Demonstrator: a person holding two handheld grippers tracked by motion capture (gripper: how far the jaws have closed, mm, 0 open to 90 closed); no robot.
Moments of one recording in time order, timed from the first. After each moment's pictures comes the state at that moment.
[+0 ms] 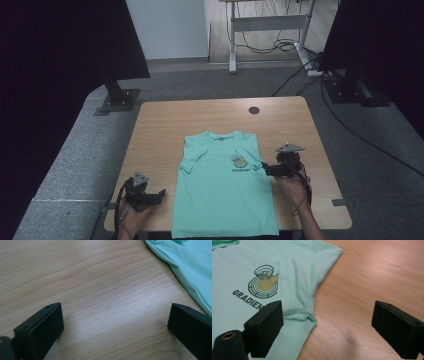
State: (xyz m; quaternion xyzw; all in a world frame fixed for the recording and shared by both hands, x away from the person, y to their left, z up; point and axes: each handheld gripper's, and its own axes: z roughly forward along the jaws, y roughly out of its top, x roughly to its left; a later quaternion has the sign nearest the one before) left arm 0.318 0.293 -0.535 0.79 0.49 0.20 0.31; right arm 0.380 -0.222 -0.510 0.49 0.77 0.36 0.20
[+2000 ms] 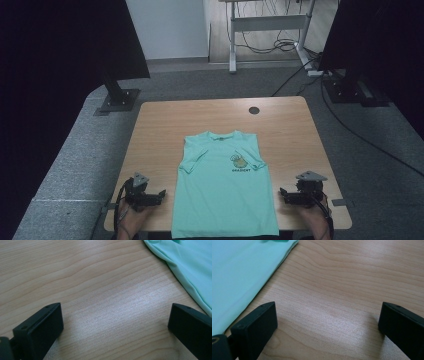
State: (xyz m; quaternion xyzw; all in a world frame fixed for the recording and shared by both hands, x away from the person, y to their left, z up) left arm 0.316 0.294 -0.535 0.79 0.48 0.20 0.32; right arm 0.299 -0.269 -0.544 0.53 0.76 0.32 0.20
